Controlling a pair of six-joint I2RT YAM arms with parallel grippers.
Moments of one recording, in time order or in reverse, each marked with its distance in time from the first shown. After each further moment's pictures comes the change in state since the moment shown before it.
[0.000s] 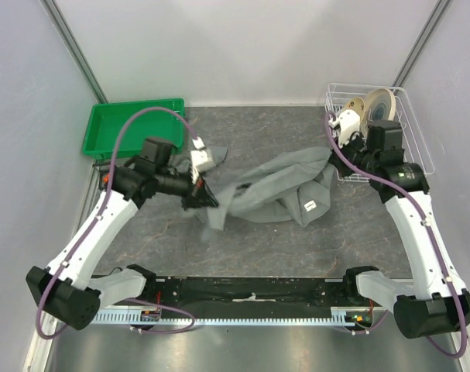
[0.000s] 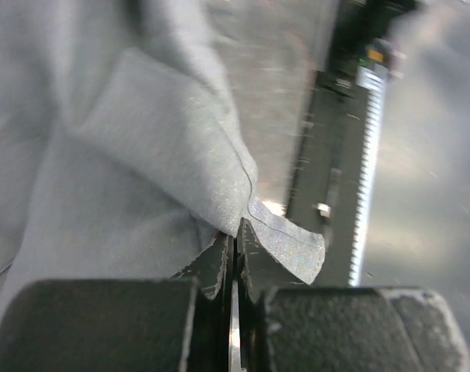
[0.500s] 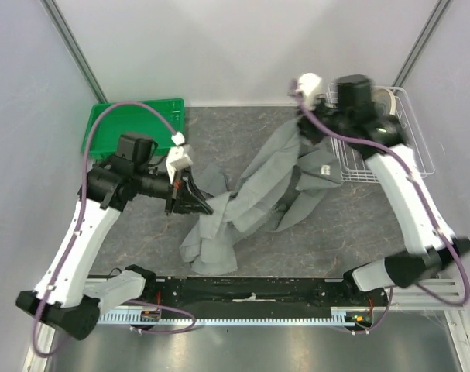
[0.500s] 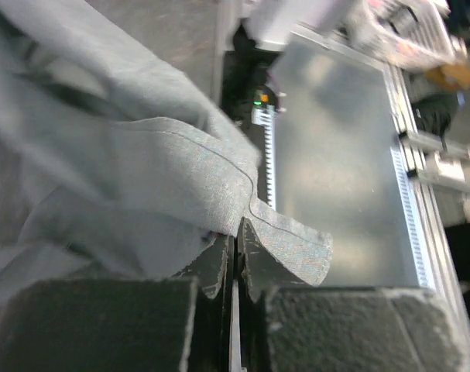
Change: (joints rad) left arm -0.115 -0.086 0.183 -0.196 0.306 -0.012; right arm 0.173 0.291 0.585 -0.176 -0.057 -0.089
